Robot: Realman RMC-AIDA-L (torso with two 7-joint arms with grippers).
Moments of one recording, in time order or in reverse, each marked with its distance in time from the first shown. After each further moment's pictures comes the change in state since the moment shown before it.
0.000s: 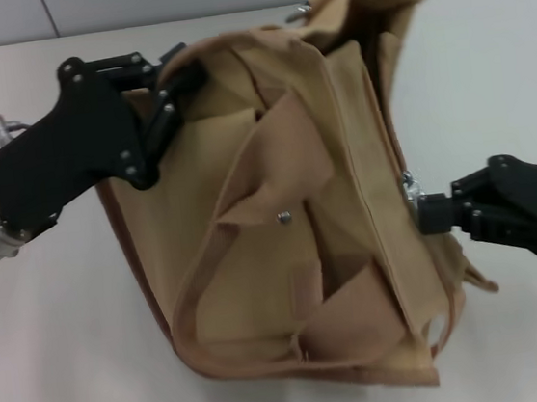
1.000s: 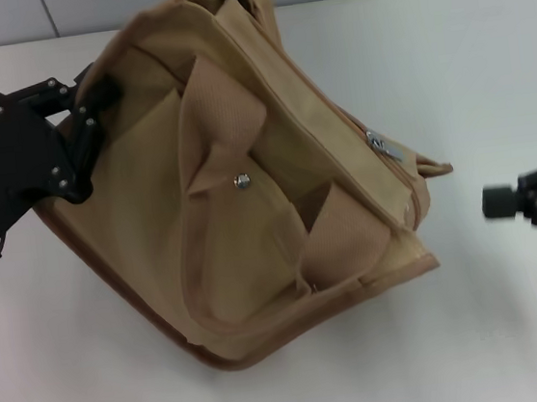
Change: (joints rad) left arm 0.108 0.006 -0.101 0.004 0.003 -0.029 -0.001; right arm -0.065 -0.080 0.056 -0.001 -0.048 0.029 0.019
